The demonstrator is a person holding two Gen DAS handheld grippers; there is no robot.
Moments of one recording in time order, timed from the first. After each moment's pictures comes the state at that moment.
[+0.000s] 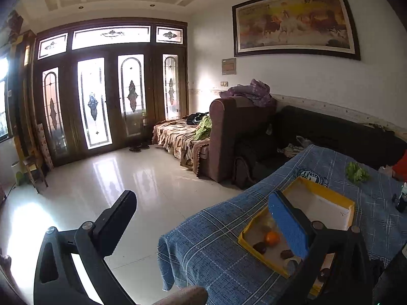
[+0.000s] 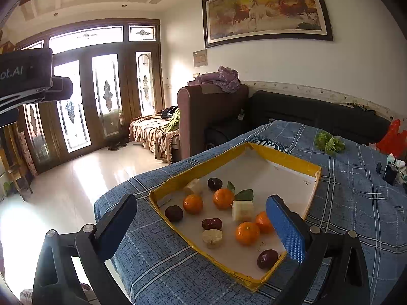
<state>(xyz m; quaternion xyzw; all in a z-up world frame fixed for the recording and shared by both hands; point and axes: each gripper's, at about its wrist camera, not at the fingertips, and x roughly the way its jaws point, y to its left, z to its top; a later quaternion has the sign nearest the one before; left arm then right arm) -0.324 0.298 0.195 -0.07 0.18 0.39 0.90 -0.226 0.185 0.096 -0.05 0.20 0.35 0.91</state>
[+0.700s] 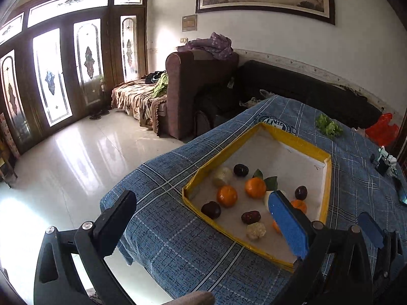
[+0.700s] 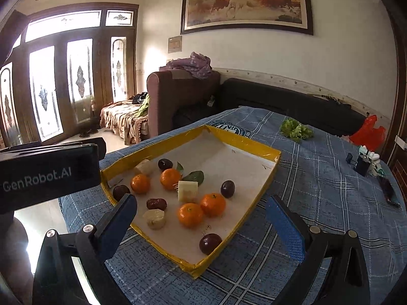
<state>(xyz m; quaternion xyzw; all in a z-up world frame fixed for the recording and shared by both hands) -0.258 0.298 0.120 -0.11 0.29 0.28 0.91 -0.198 0.154 0.083 -0.09 0.24 0.27 0.93</state>
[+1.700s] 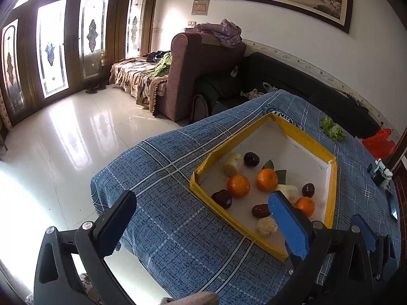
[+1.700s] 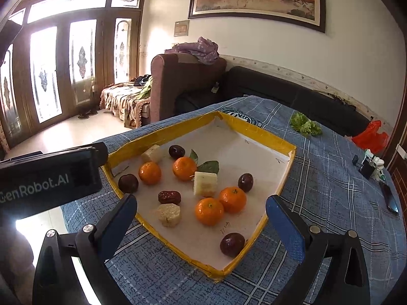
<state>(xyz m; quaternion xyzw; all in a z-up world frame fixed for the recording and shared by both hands) -0.268 0.326 0.102 -0.18 0.31 0.27 0.89 -0.201 0.191 0.073 -0.13 0.27 0.27 0.92</state>
